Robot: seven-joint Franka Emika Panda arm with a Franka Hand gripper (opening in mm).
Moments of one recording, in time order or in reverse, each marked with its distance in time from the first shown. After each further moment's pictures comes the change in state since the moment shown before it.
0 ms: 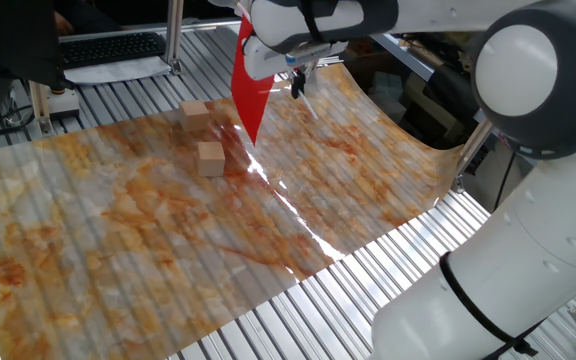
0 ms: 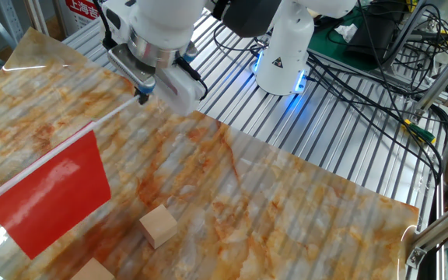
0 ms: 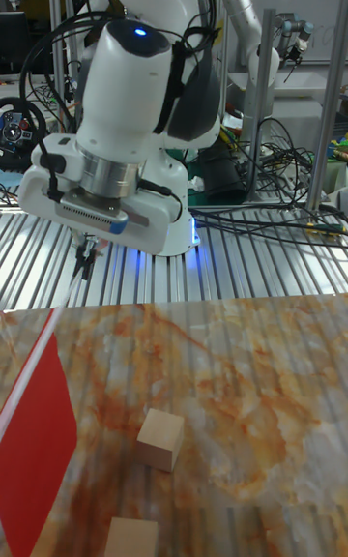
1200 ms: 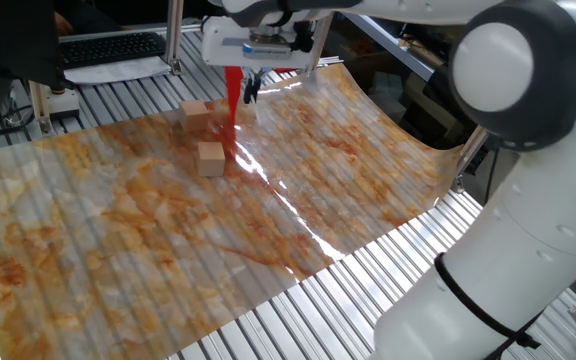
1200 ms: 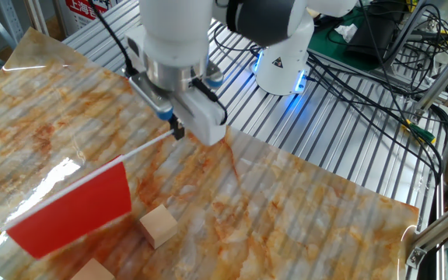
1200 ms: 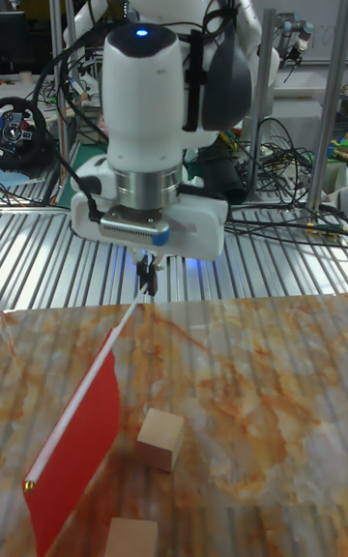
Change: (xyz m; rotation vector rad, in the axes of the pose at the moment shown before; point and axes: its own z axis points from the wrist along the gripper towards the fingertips) arm -0.013 0.086 -0.015 -0.276 0.065 0.162
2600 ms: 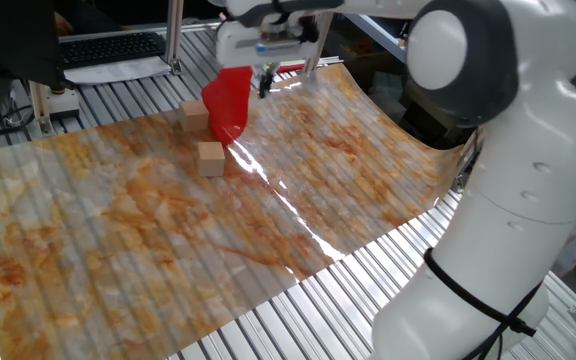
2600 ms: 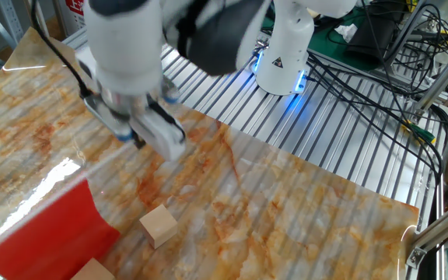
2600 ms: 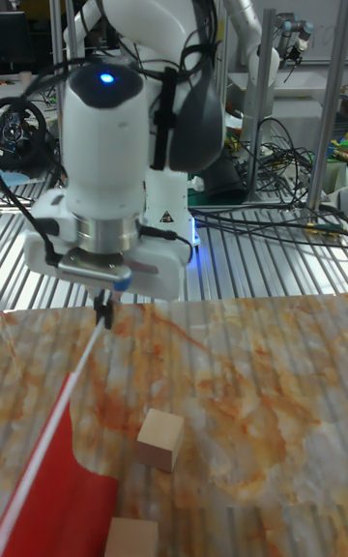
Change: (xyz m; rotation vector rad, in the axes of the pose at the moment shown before) arm -0.056 -0.030 0.038 0.094 0.032 -0.094
